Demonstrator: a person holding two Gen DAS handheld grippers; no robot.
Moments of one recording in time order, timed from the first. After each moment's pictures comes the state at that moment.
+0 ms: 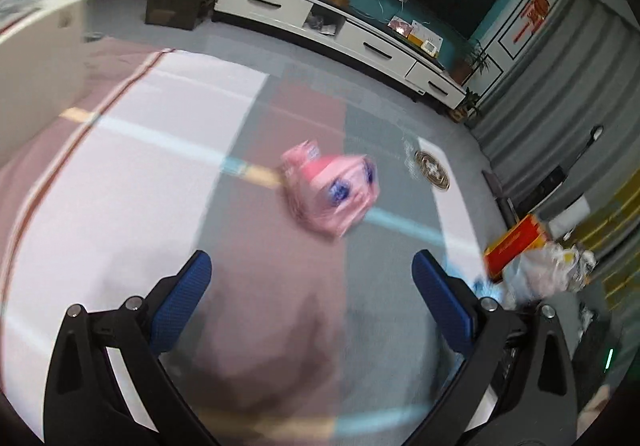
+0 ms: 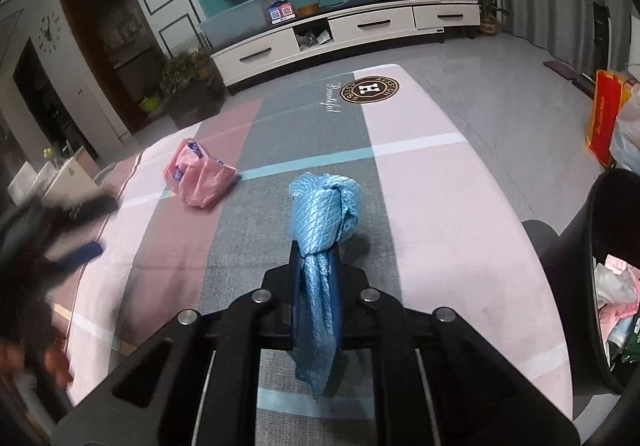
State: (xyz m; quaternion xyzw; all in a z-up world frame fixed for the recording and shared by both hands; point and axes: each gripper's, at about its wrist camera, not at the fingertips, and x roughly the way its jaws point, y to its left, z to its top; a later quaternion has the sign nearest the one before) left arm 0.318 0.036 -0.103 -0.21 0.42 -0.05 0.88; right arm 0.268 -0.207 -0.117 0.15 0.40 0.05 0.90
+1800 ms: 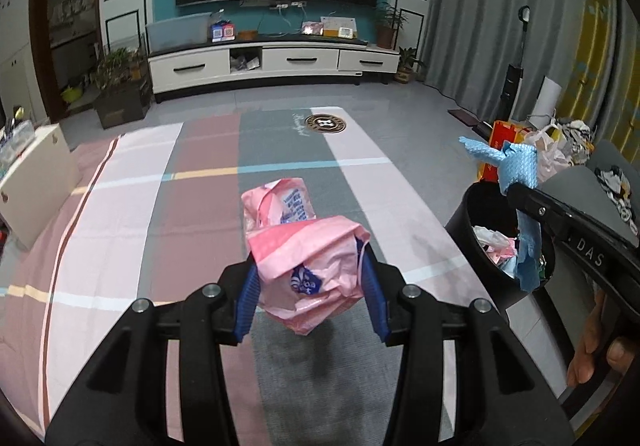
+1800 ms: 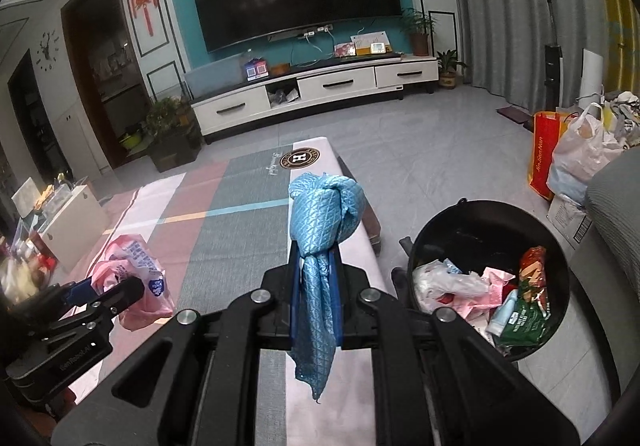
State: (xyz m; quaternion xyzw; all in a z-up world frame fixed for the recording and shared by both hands) left arm 0.147 -0.098 -0.046 0.02 0.35 -0.12 0.93; right arm 0.147 -0.276 -0.033 0.11 0.31 -0.02 0.94
